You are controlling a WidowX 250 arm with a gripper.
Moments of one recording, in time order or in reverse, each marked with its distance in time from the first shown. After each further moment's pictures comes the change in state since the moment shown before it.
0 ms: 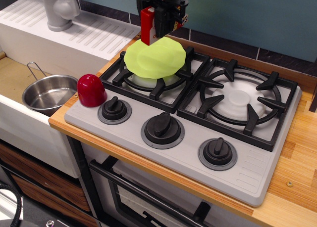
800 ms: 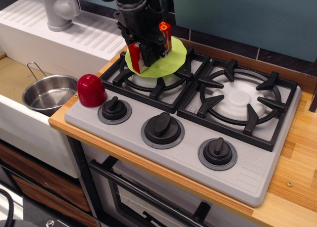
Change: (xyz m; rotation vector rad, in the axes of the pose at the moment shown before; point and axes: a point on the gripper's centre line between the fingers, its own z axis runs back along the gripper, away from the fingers) arm -0.017 0.012 -0.055 -0.027 -0.123 0.000
